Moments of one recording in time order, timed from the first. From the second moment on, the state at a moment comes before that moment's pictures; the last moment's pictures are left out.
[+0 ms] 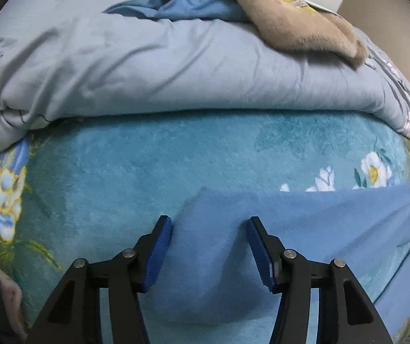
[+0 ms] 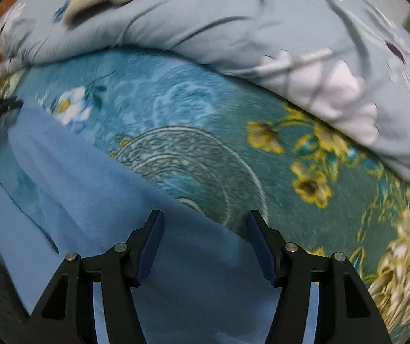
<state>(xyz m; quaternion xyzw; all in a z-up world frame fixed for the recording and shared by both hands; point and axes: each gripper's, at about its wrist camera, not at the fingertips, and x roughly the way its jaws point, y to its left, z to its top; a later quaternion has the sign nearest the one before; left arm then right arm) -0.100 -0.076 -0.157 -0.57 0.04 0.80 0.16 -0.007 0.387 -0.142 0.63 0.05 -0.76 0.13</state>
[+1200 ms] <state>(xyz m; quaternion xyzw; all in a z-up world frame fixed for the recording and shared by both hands) -0.104 -0.179 -0.137 -0.56 -0.13 0.82 0.05 -0.073 0.321 -0.135 0.58 0.11 -0.80 0.08</state>
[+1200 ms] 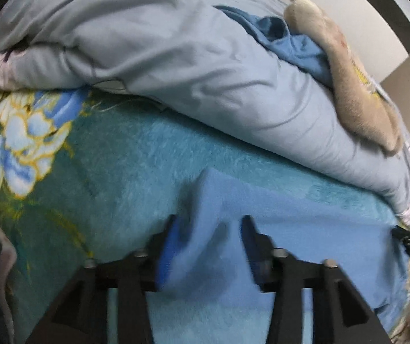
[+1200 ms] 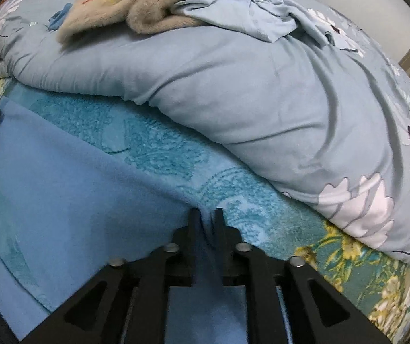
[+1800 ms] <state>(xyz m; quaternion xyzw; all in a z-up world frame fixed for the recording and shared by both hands) 0.179 -0.222 -0.127 -0.52 -0.28 0.81 -0.05 0.154 0.442 -0.058 0.49 -0.12 -0.86 -0.01</state>
